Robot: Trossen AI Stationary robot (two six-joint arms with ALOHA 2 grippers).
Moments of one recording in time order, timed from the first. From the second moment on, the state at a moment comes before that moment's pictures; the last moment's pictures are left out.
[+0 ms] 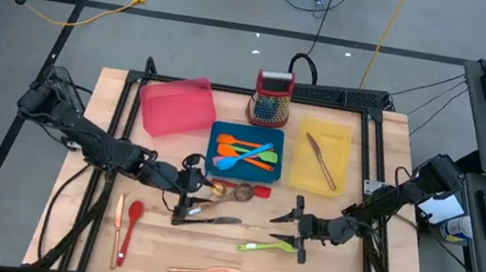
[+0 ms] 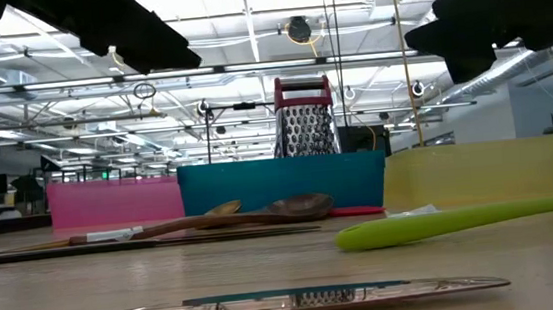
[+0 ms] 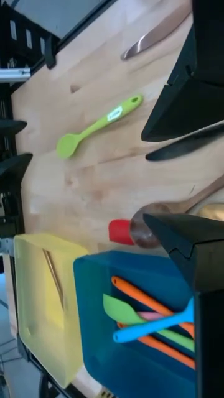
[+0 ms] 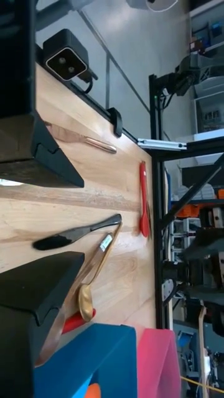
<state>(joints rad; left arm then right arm) -0.34 1.29 0.68 0.12 -0.26 -0.07 0.62 1.52 0.35 1.00 0.50 0.17</state>
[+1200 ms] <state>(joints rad) -0.45 1.40 0.68 0.25 -0.26 -0.07 0.62 1.52 0.48 0.90 0.36 0.01</state>
